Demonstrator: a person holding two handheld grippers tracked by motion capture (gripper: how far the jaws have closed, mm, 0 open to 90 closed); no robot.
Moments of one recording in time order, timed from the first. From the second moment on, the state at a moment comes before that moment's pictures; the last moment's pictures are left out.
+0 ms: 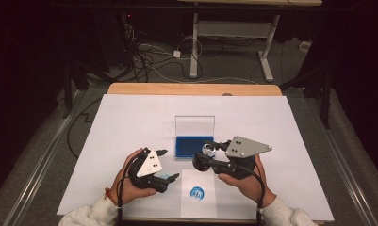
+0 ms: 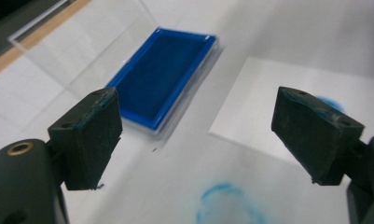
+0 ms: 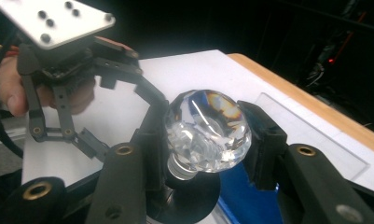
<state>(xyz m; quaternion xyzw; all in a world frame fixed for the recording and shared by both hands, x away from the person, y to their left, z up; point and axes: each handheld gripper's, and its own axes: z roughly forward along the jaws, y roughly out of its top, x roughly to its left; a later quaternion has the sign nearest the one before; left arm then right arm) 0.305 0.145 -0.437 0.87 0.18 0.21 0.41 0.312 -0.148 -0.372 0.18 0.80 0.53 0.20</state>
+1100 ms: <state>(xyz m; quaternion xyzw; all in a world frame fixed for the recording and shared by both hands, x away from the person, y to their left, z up) 0.282 0.222 -0.452 0.85 0.26 0.24 0.39 0.313 -0.188 -0.369 0.21 0.80 0.51 0.23</state>
